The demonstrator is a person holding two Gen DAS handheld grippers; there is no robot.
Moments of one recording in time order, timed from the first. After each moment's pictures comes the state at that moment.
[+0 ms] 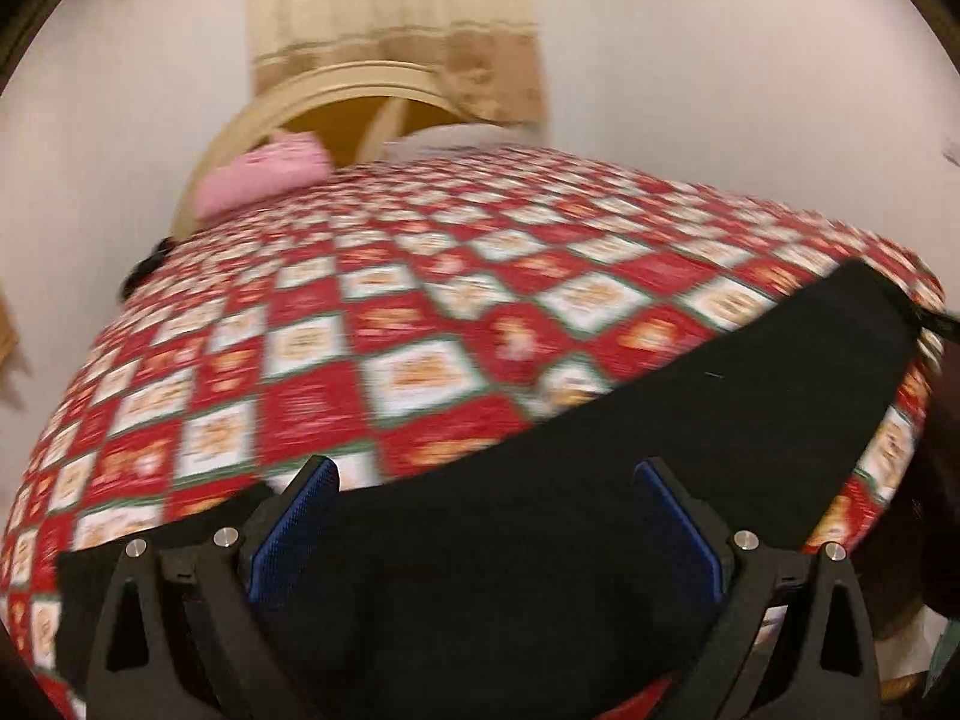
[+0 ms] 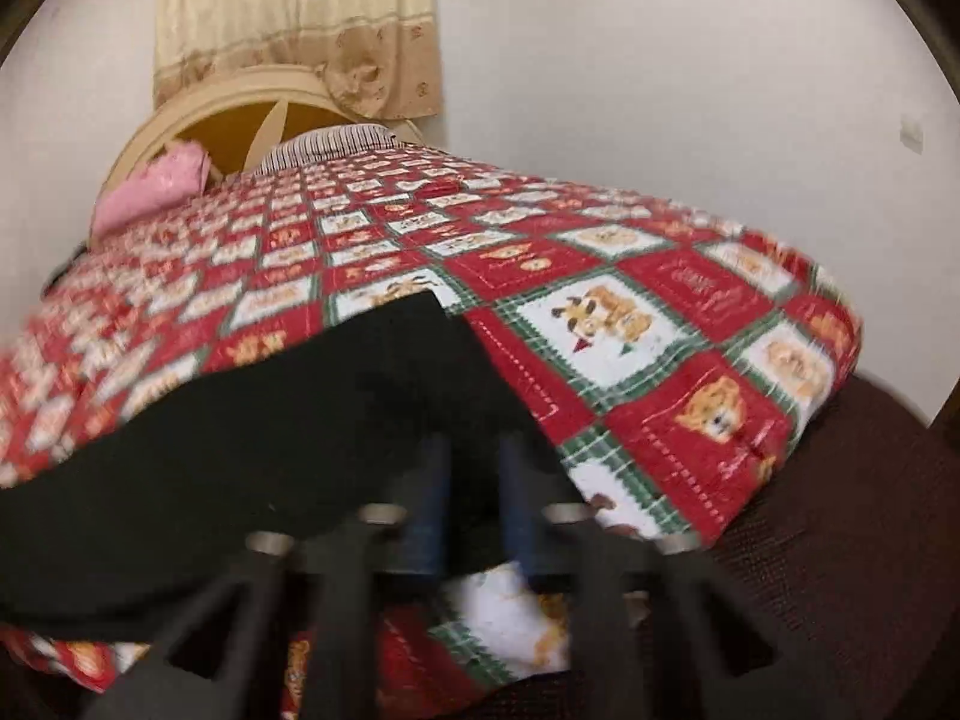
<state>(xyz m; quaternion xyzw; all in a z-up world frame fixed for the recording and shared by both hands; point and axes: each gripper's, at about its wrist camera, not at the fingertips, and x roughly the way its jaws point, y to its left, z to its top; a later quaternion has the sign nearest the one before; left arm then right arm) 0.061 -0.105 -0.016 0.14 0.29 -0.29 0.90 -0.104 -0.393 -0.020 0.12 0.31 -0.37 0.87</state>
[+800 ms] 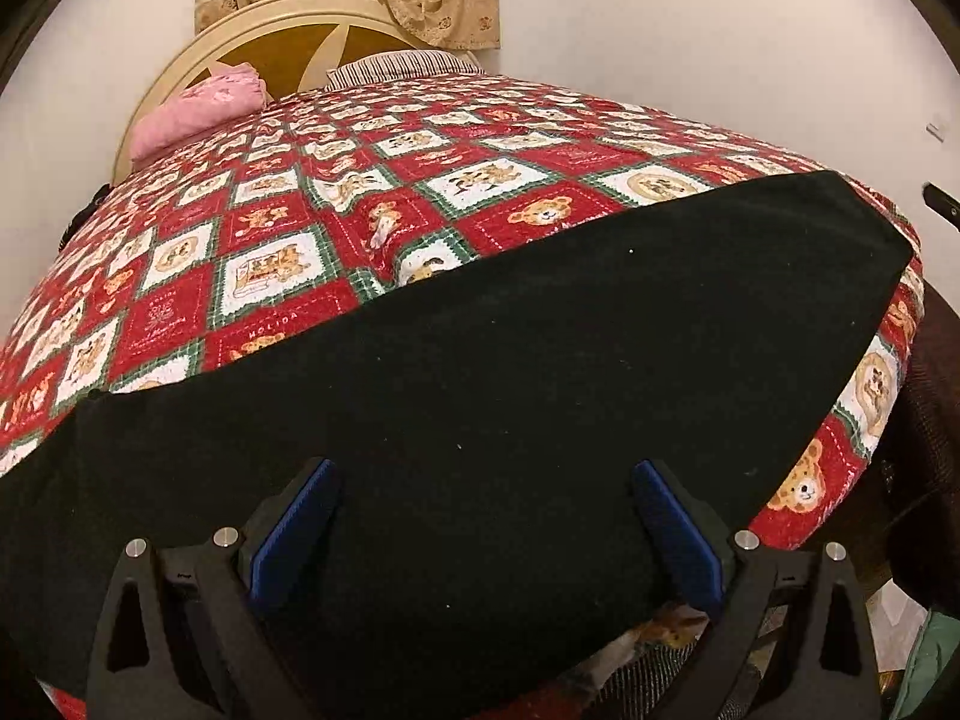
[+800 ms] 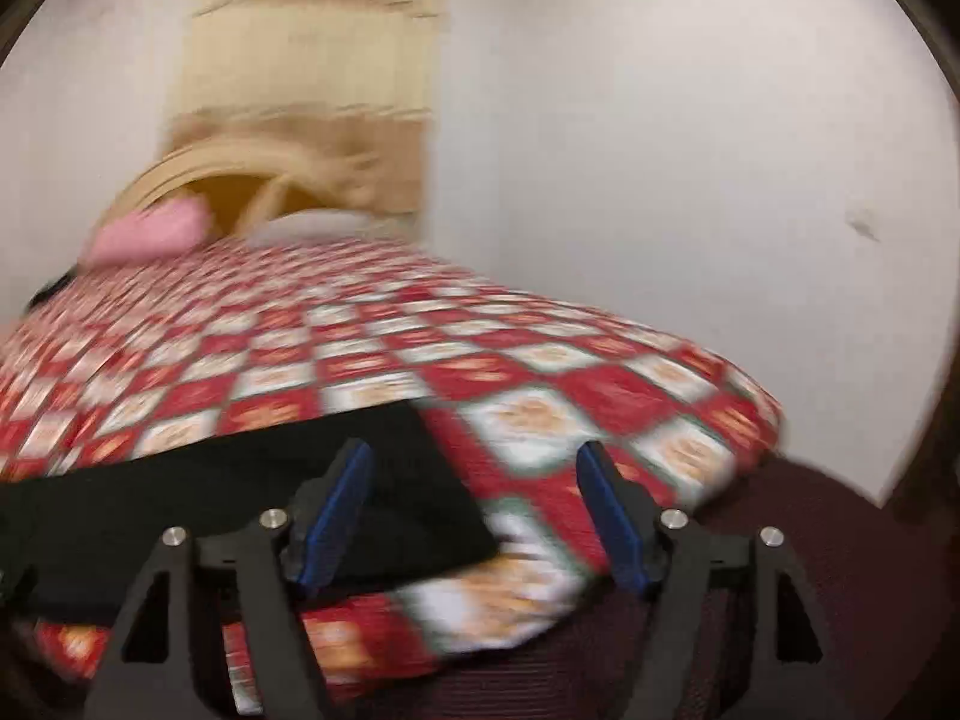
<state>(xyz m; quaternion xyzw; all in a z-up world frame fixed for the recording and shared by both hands) 0.039 -0.153 -0.073 0.13 0.38 -0.32 0.86 -0.125 -0.337 0.024 0.02 0.24 -0.39 0.89</state>
